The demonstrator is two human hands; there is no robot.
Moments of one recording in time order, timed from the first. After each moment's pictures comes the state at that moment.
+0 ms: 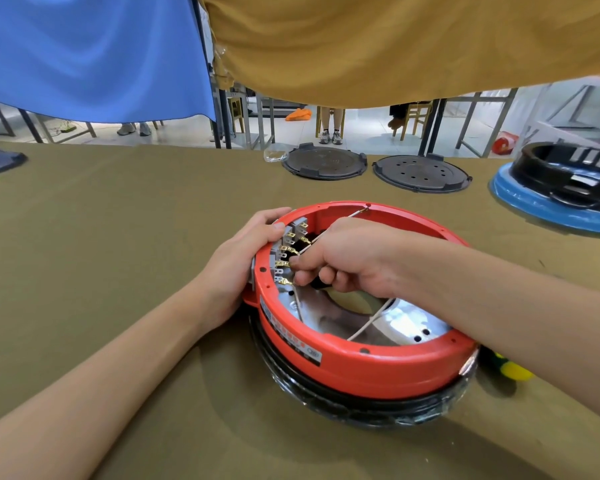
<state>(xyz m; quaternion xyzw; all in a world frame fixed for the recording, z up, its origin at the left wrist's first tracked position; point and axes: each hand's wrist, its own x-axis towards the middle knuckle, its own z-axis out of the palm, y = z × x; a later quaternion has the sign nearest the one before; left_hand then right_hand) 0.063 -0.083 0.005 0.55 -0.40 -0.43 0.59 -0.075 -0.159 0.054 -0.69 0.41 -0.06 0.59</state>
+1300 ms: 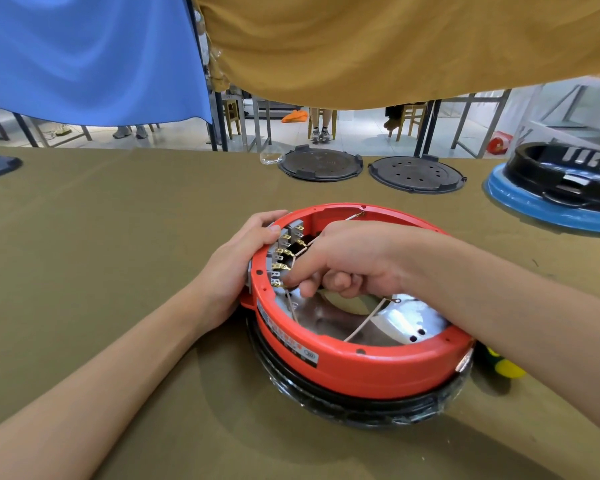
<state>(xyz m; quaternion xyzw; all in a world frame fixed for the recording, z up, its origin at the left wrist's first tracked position) 0.064 -0.084 0.004 0.55 -0.42 -0.42 0.59 -0.082 -0.157 0.062 -0.73 0.37 0.02 0.57</state>
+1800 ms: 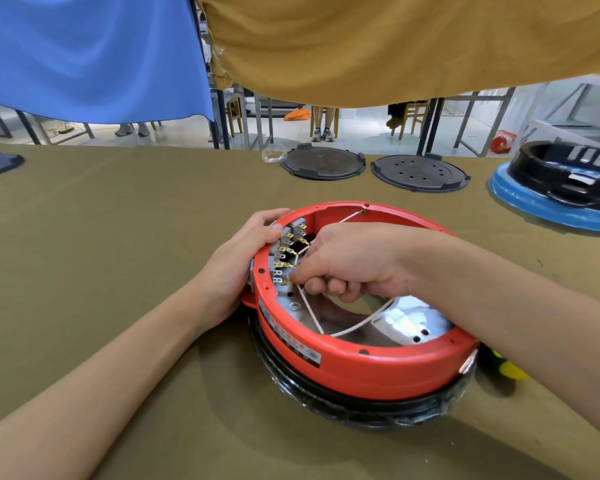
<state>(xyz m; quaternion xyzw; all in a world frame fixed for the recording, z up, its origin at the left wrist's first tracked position) 0.062 -0.083 0.007 0.55 -0.41 -0.43 0.59 -0.084 -0.153 0.063 -0.76 0.35 0.03 0.55</state>
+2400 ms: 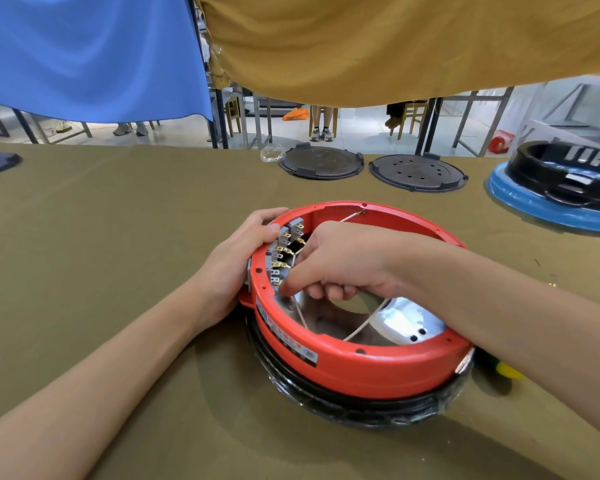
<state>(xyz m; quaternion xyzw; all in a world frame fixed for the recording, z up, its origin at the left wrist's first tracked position) 0.061 -0.083 0.007 0.54 -0.41 -0.43 0.59 -0.084 -0.151 0.062 -0.82 0.33 0.02 0.46</state>
